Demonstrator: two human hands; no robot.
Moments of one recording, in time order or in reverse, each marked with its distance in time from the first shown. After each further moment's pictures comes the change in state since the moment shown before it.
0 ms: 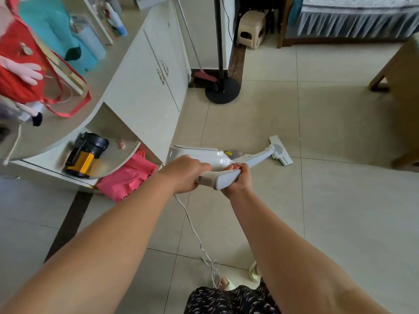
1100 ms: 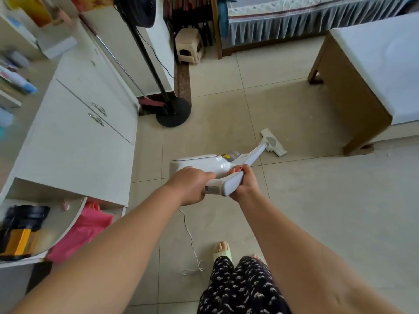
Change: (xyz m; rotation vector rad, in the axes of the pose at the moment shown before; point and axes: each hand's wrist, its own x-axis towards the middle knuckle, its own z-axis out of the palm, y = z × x) left_hand 0.233 0.119 -0.066 0.064 -0.048 0.155; right_hand 0.022 -0.252 0.069 0.045 0.002 -0.087
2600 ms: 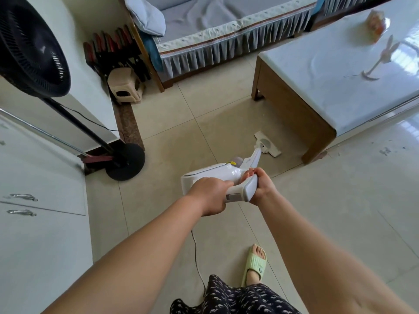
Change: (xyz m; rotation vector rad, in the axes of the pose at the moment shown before) left_hand 0.269 0.025 -0.105 -0.032 -0.047 0.311; right_hand 0.066 -0.228 0.118 0.147 0.005 -0.160
